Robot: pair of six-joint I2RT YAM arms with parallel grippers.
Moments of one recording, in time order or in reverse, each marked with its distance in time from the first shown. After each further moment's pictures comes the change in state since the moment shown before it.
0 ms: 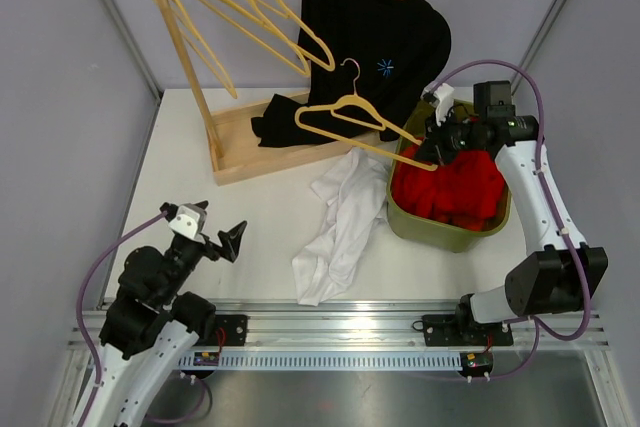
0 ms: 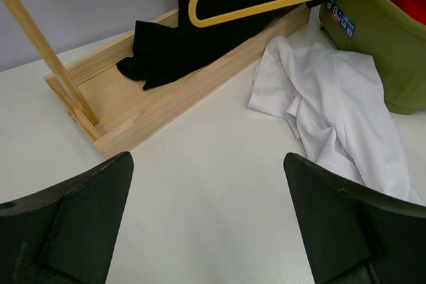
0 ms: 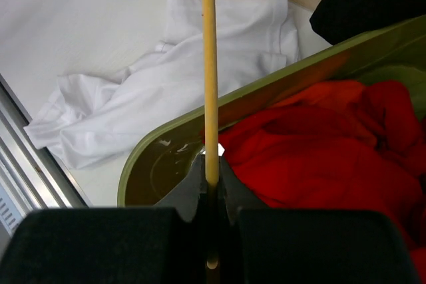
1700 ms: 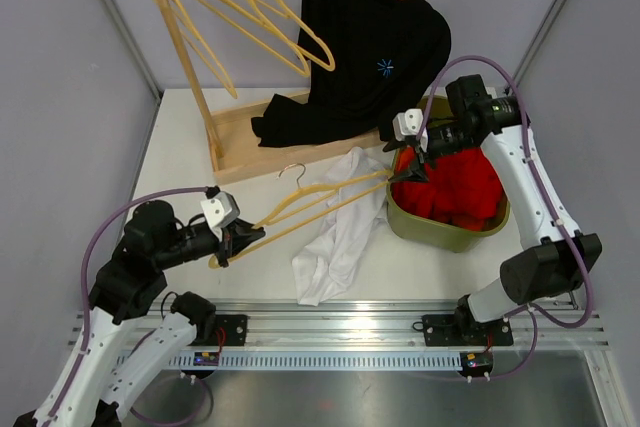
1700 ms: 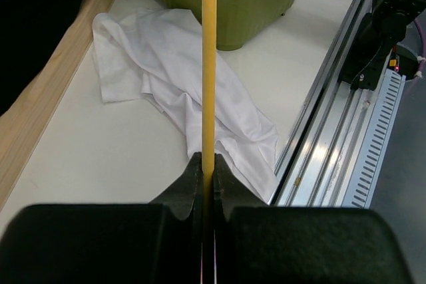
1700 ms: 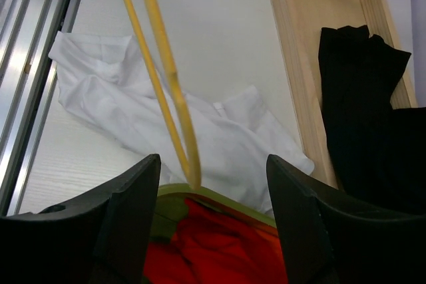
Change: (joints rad) left arm -0.003 0.376 0.323 -0.212 0.593 0.084; right arm 0.148 0.066 0.217 -0.393 -0.331 -0.930
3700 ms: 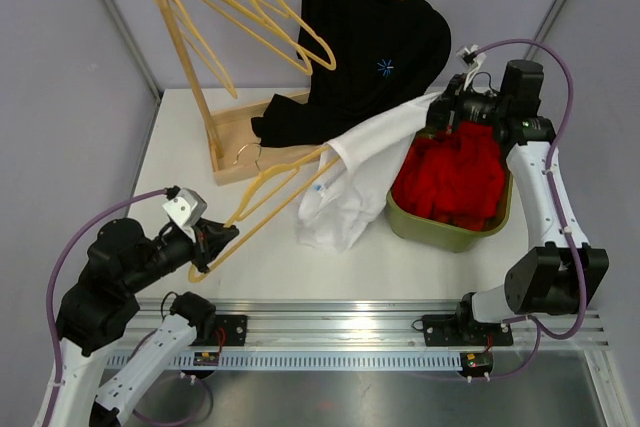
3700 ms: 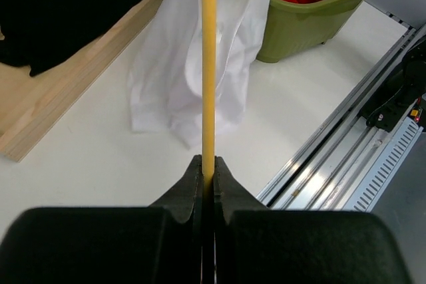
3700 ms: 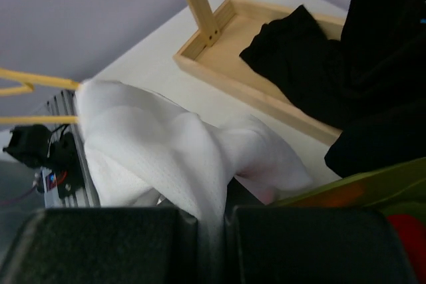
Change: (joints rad) left arm -0.001 -0.080 0.151 -0.183 -0.240 -0.156; right arm -0.230 -0.064 -0.234 0.898 -0.080 1.363
